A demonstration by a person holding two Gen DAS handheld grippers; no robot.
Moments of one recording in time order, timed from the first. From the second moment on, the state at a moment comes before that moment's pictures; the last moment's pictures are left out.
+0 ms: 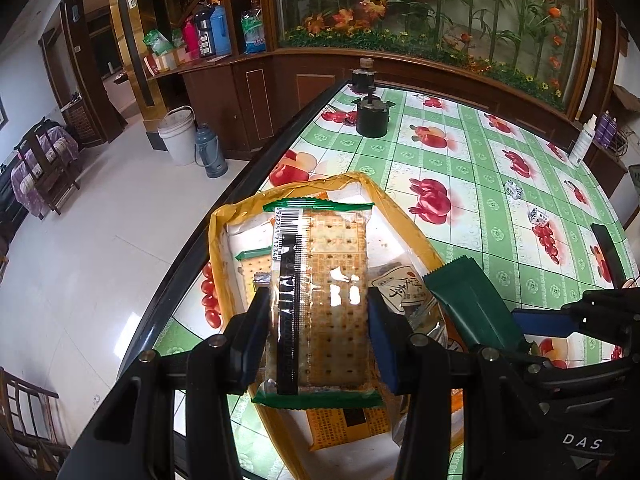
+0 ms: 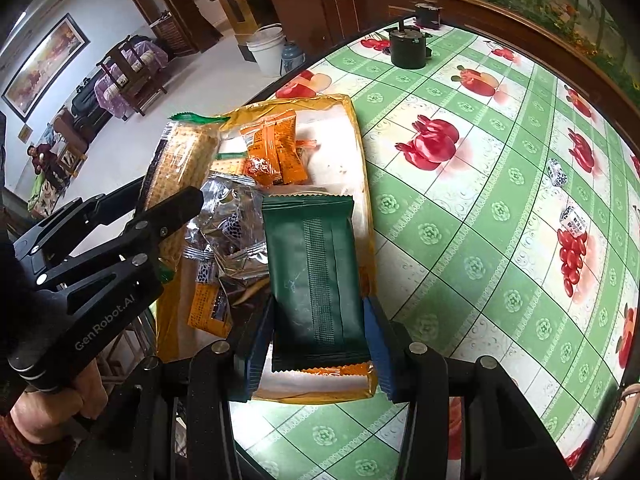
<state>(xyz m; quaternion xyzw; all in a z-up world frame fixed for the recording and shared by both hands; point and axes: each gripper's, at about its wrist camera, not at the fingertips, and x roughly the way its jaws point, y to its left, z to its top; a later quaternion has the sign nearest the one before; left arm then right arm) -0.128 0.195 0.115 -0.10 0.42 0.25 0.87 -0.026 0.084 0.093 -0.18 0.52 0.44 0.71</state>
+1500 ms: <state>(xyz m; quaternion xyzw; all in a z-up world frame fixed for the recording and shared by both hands) -0.115 0.242 0.069 -0.17 0.45 0.22 0.85 0.006 0.151 0.070 -0.15 0.55 0.41 0.71</state>
